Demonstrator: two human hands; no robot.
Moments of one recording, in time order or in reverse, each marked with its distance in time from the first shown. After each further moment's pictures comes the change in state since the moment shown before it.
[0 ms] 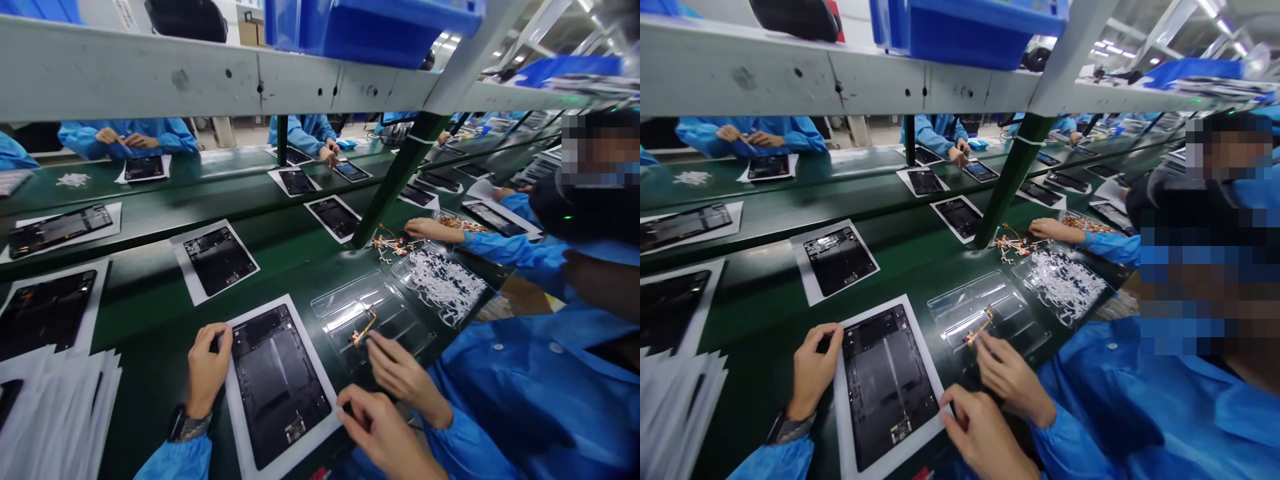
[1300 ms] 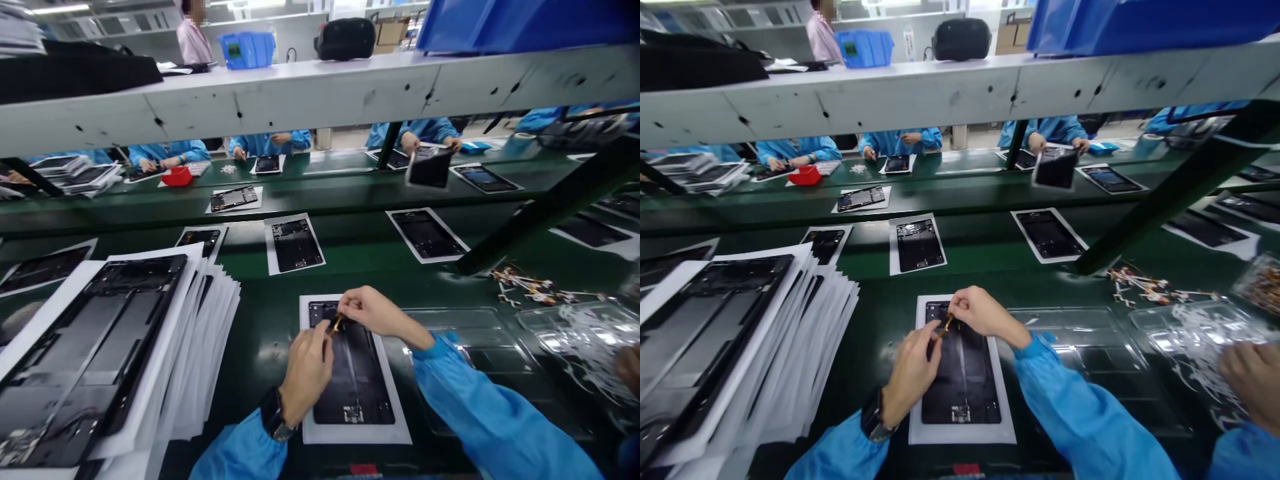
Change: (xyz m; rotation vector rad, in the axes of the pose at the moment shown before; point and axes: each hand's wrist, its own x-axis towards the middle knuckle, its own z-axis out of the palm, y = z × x) left_hand -0.063 0.092 -0.012 0.218 -0.189 -0.011; right_hand 0.178 -0.120 0.009 0.077 -0.389 -0.335
